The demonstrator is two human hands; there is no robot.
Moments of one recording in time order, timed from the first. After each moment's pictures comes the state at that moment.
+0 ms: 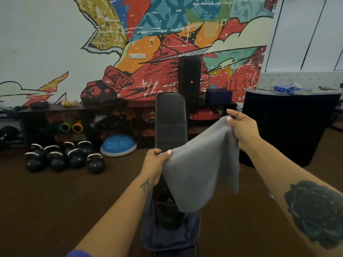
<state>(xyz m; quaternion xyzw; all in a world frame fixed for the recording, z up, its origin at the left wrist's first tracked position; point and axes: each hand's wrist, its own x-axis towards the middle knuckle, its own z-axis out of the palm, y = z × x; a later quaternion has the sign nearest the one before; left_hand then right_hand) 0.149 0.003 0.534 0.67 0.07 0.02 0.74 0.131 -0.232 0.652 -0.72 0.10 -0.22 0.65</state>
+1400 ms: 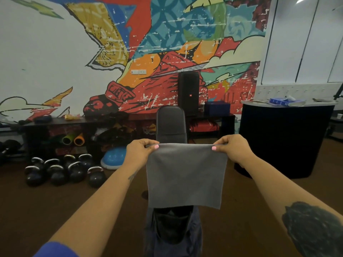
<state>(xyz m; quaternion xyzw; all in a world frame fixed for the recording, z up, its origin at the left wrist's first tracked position) 0.123 0.046 0.623 0.85 -0.03 0.19 0.49 0.116 -0.233 0.641 -0.90 0.00 -0.17 0.41</state>
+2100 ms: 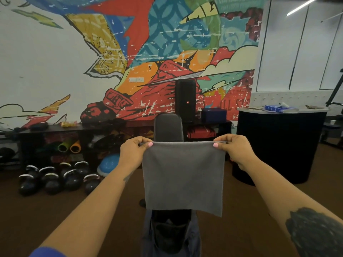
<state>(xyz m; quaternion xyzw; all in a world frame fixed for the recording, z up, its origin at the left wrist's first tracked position) 0.123 0.049 0.649 0.84 -0.04 0.26 0.47 0.103 -0.238 0.660 -0.81 -0.01 -0.20 0.55</state>
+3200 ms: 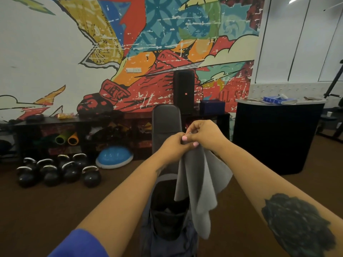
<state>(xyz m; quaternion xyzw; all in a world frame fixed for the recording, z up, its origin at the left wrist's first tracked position) 0.116 -0.038 0.644 0.86 -0.21 0.04 0.46 0.105 -0.171 0.678 -0.88 -0.11 -0.15 0.43</state>
